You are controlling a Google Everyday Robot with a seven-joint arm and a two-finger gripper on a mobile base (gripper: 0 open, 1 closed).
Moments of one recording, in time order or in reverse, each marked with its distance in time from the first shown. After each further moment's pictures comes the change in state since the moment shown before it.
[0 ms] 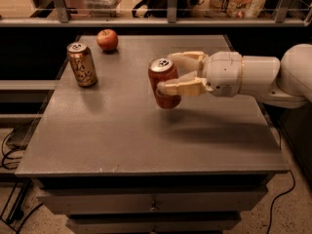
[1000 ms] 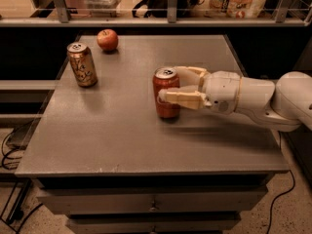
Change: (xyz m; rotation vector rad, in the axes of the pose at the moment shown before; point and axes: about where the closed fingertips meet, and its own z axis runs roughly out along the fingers) arm 0.035 0.009 -0.002 0.065 -0.055 0.157
